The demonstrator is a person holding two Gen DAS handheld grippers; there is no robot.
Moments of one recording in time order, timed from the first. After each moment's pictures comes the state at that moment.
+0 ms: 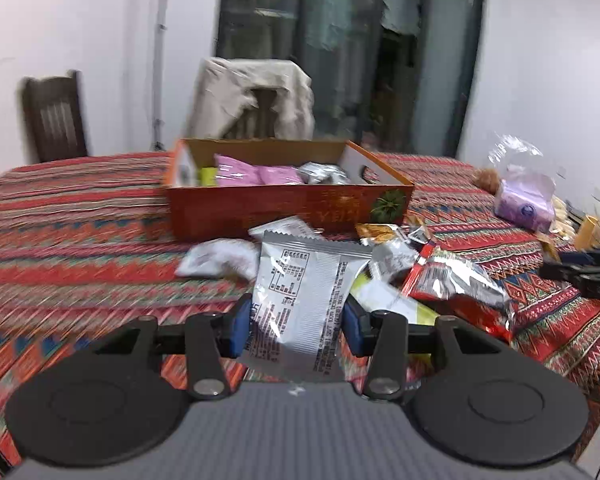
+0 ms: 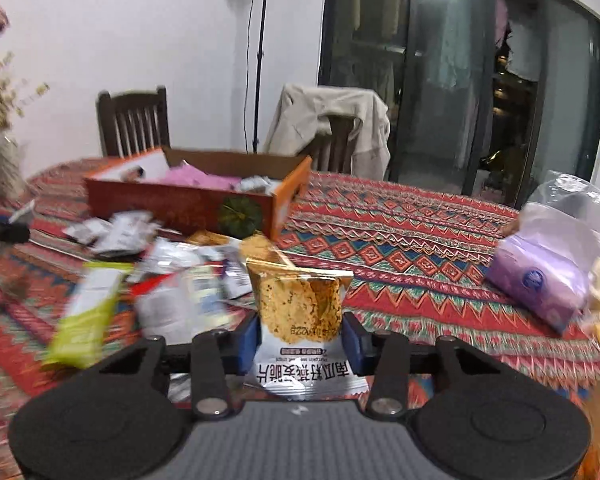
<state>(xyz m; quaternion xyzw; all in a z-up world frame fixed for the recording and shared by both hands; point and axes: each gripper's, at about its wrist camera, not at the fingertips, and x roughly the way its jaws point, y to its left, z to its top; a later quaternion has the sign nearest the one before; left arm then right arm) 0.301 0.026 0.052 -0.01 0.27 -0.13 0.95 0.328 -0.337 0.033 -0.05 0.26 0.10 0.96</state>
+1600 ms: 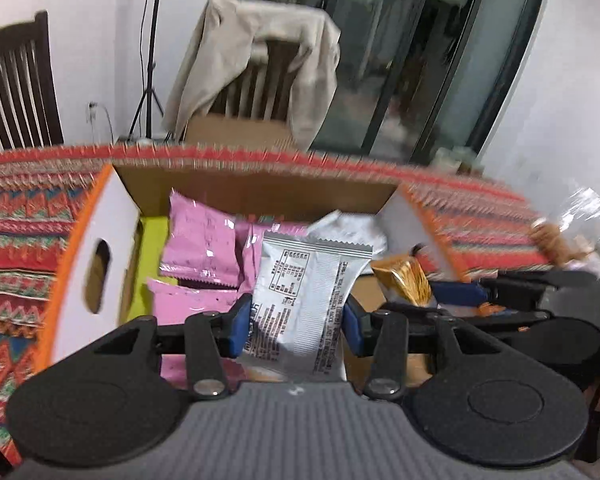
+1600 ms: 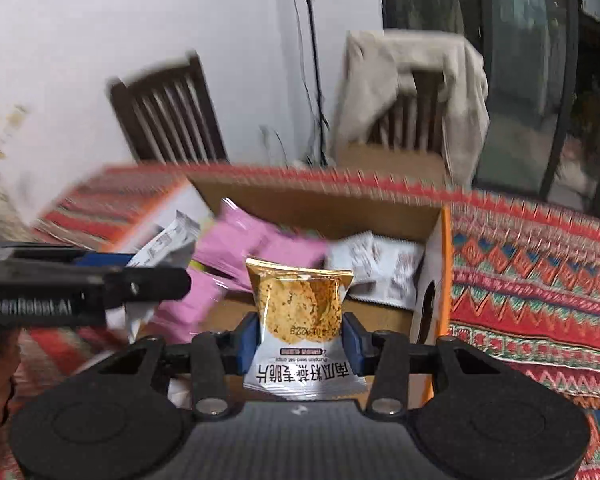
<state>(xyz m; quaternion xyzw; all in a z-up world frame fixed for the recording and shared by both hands) 0.606 -0.033 0.061 -0.06 0.39 -0.12 0.91 0.620 -0.211 0.067 -0.02 0.39 0.19 0.90</state>
